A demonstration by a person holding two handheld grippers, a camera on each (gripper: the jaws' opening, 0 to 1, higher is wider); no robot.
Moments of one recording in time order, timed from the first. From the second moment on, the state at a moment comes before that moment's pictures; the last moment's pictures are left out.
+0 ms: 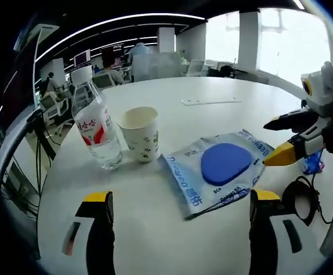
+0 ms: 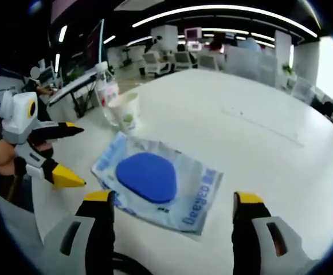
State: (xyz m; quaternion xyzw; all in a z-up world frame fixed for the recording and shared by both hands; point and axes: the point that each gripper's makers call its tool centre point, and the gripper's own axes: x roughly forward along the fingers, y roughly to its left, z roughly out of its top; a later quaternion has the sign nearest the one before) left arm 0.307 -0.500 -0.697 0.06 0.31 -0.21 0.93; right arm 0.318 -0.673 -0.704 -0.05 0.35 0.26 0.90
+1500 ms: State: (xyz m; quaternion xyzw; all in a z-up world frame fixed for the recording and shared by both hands) left arm 0.350 -0.521 -0.730 0.04 0.34 -0.20 0.92; right arm 0.341 -0.678 -0.732 -0.03 0.39 0.24 0.89
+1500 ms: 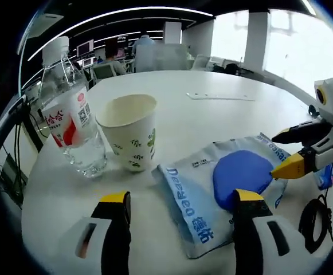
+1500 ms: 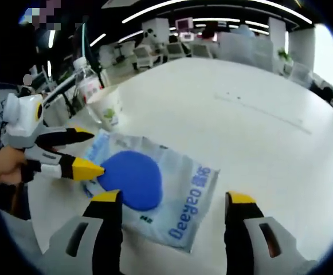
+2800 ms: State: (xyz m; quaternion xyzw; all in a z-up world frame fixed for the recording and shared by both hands) left arm 0.348 -0.536 -0.727 0.03 0.33 -0.22 0.92; right arm 0.341 -0.688 -0.739 0.03 0.40 0.20 0.90
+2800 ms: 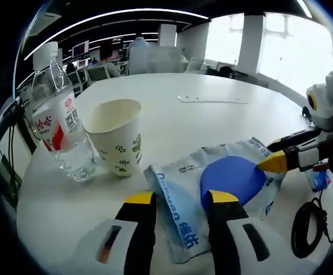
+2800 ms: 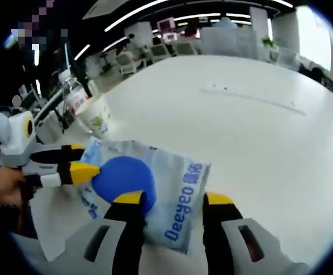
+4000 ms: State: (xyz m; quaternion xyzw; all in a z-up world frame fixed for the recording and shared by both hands) left arm 0.352 -0.536 -0.731 0.03 0.34 -0.20 0.92; right arm 0.337 -0.706 -0.742 0.05 0.39 0.17 0.90
